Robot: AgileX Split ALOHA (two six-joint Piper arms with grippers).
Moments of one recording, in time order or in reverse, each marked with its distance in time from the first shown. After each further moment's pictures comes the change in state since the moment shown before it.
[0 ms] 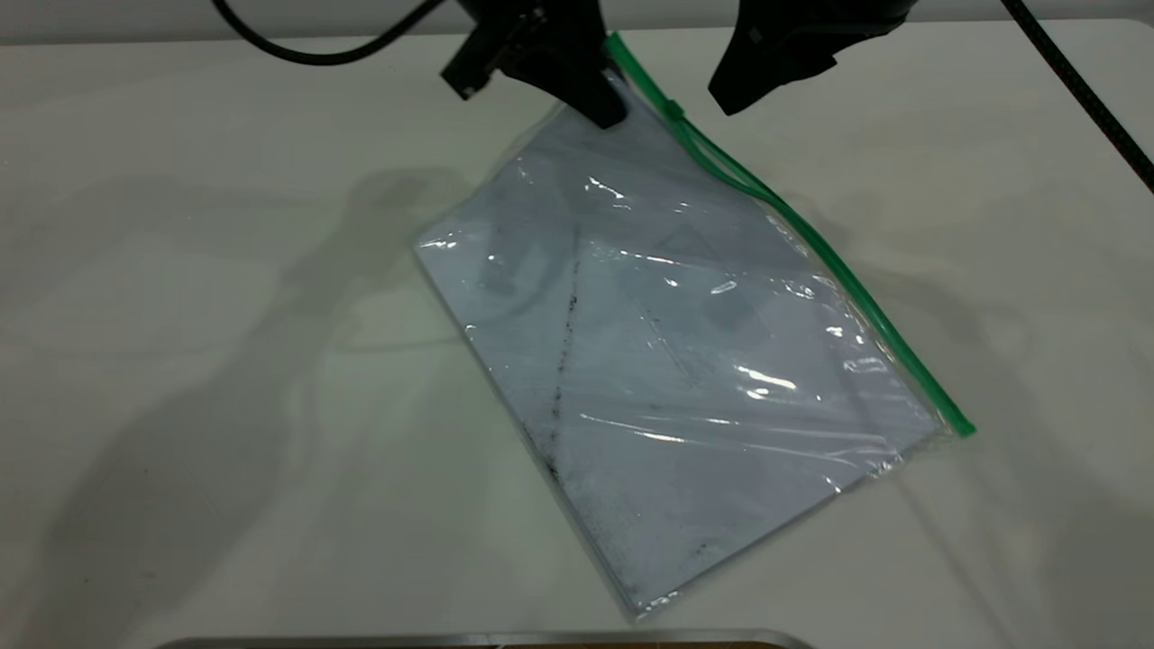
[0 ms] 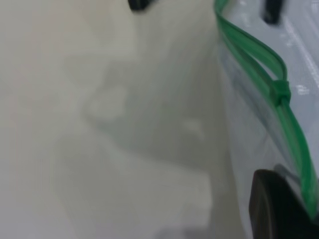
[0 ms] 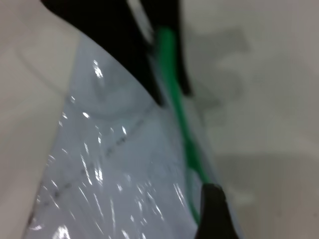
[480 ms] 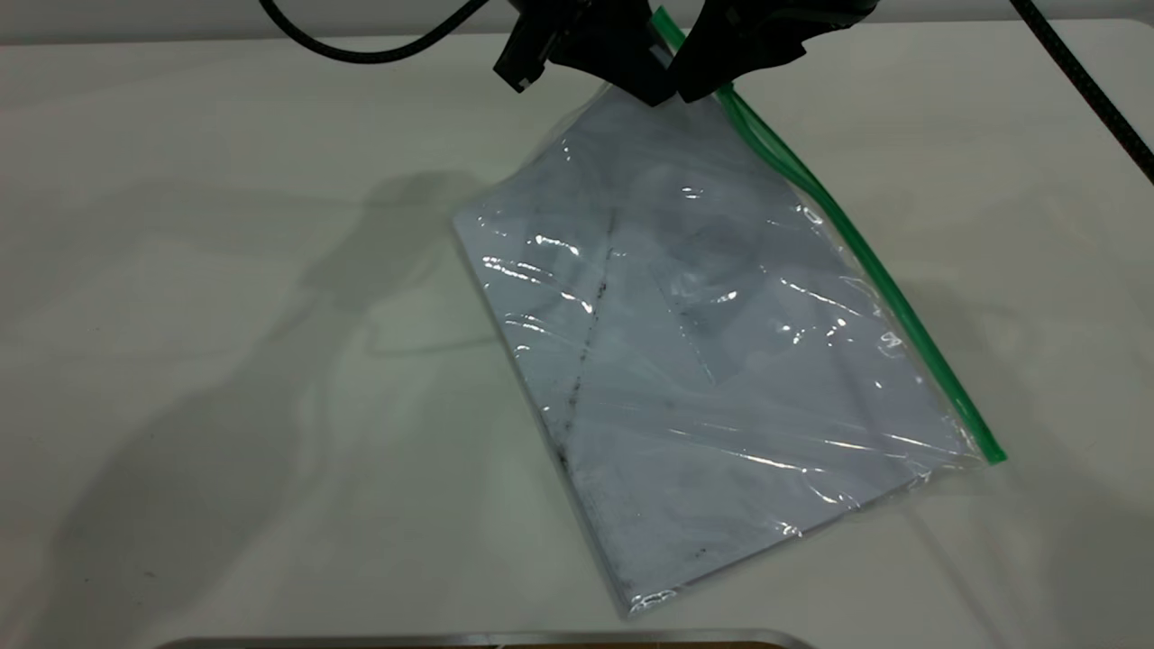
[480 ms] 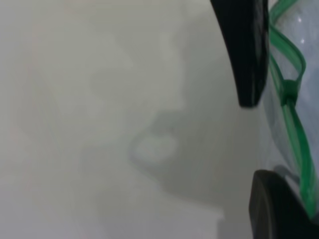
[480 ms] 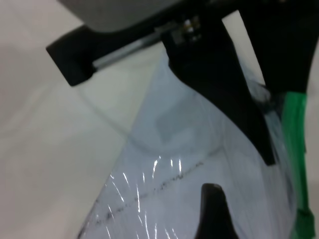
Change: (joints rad) left arm -0.018 0.000 0.000 -0.105 -0.057 0.005; right arm 0.000 0.000 0.000 0.192 0.076 -0.199
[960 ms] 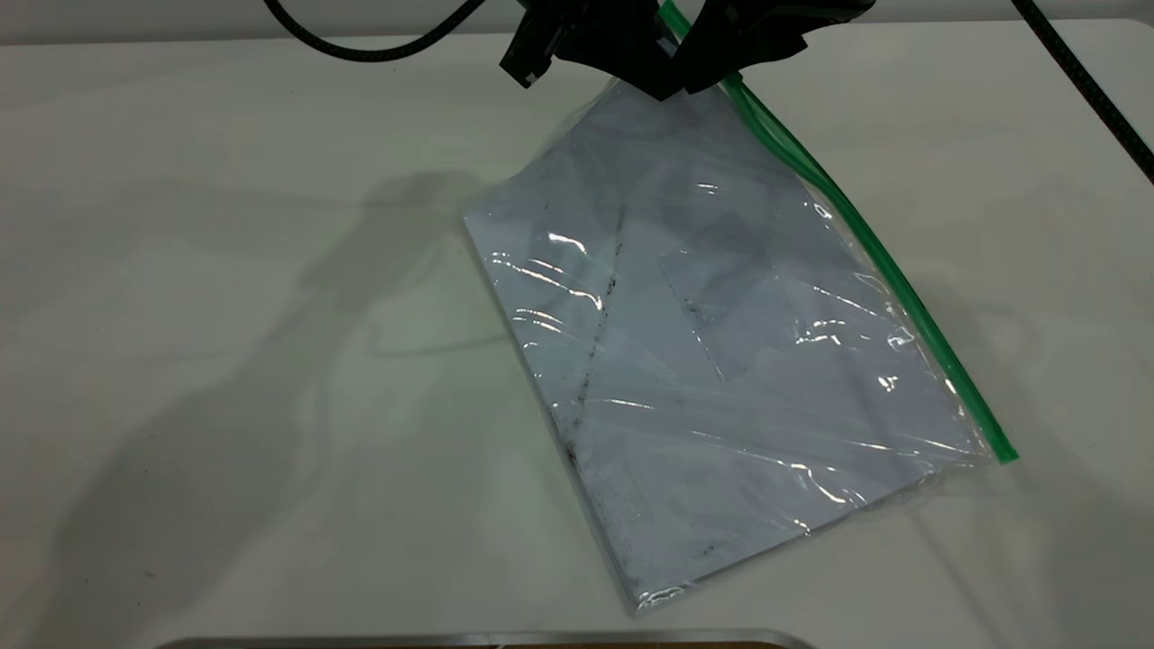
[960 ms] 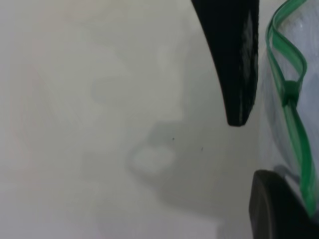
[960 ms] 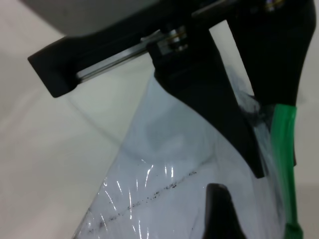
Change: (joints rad) left arm 0.000 0.000 0.000 -0.020 0.010 0.004; right arm 0.000 0.001 0.000 0.008 -0.028 -0.014
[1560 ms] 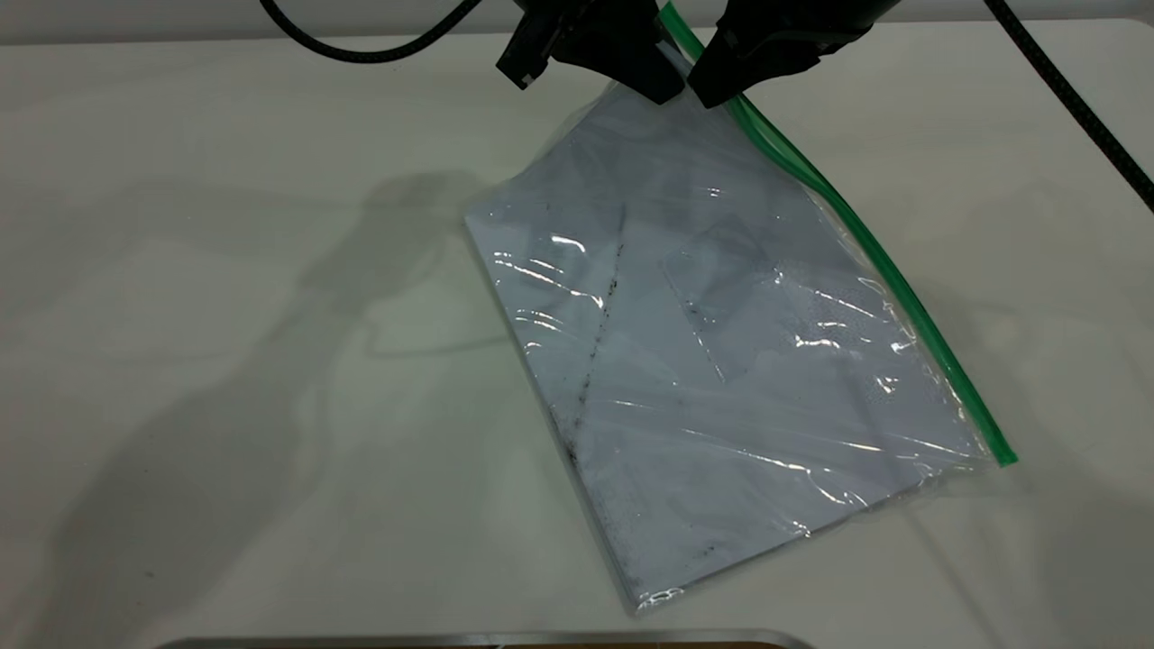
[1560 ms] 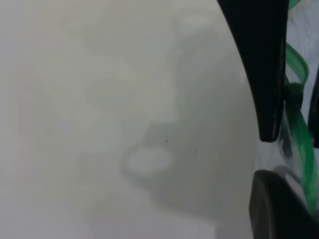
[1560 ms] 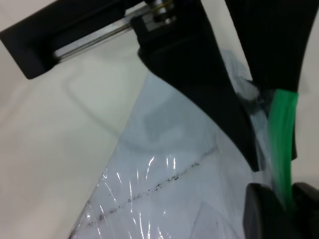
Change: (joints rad) left arm 0.000 0.000 0.000 0.001 0.017 0.002; right arm 0.000 0.027 0.000 -0.004 0.000 0.000
